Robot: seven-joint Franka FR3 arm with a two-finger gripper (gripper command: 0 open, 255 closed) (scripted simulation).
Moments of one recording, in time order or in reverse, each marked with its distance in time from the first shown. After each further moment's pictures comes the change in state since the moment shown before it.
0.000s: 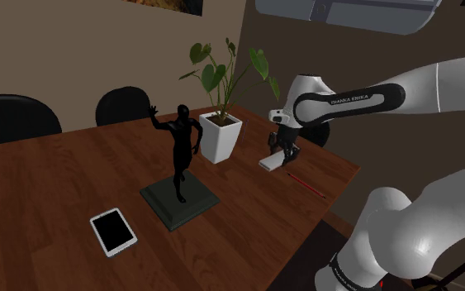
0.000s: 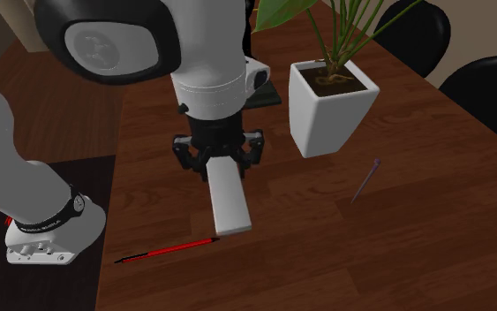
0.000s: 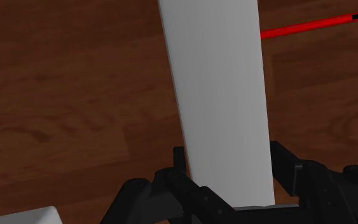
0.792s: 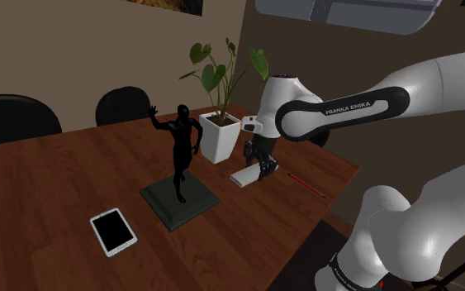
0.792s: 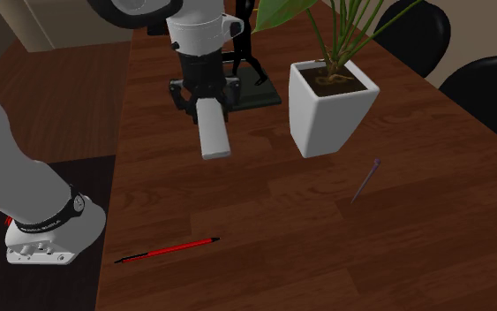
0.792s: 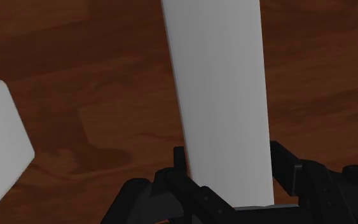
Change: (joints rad) arm 0.145 0.002 0.235 -0.034 0.112 0.011 0.304
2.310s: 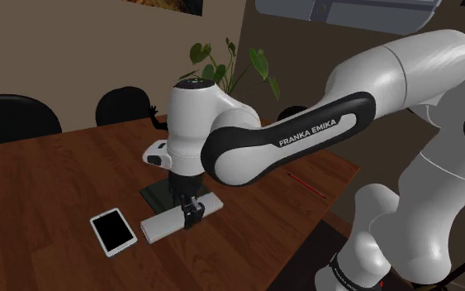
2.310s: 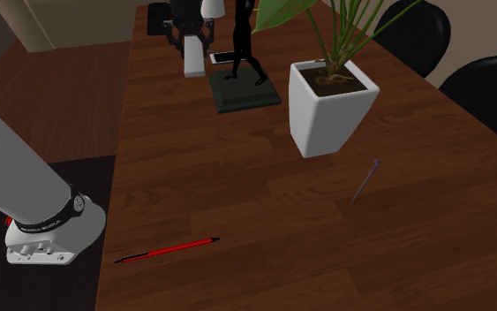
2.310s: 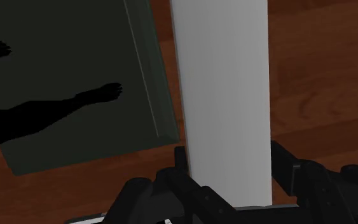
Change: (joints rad) arm 0.262 0.414 0.338 0.395 0.148 0.009 0.494
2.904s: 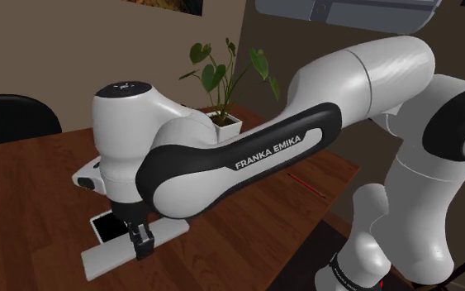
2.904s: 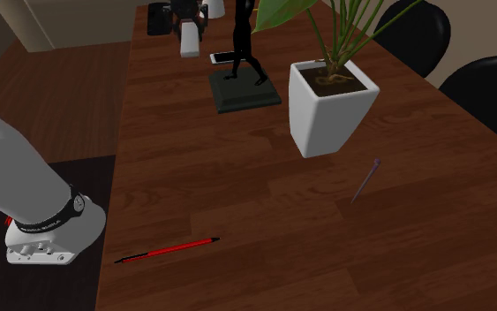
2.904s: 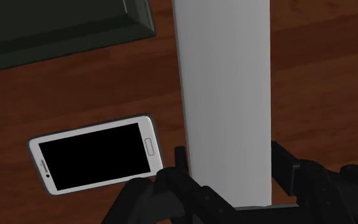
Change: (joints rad) arm 0.082 0.247 0.068 0.314 -0.031 -0.068 0.162
